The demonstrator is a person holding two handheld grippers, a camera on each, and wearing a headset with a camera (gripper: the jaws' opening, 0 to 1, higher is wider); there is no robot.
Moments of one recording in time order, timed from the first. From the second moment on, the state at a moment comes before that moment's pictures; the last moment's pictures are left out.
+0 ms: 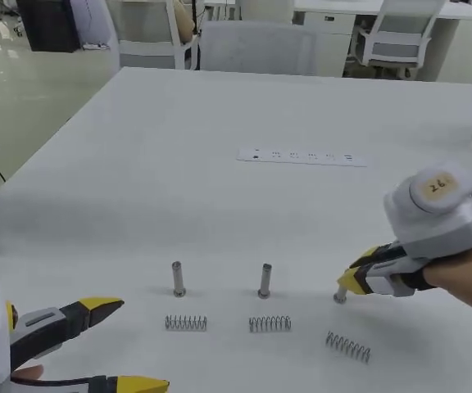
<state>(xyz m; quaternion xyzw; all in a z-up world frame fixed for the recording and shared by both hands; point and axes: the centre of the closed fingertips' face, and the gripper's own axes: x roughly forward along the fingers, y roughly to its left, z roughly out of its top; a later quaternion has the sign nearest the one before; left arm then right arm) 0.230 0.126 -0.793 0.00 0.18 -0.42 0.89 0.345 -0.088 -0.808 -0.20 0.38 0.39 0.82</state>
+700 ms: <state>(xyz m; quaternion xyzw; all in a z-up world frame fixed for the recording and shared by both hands) 0.232 0.128 -0.792 0.00 0.18 -0.42 0.89 0.322 -0.107 -0.811 -0.20 0.38 0.40 0.81</state>
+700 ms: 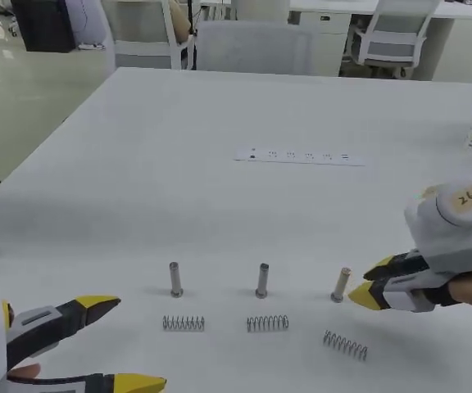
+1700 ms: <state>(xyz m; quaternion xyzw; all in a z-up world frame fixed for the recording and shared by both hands) 0.231 0.126 -0.790 0.00 0.17 -0.42 0.89 0.267 -0.101 -0.845 -0.24 0.42 0.47 0.74</state>
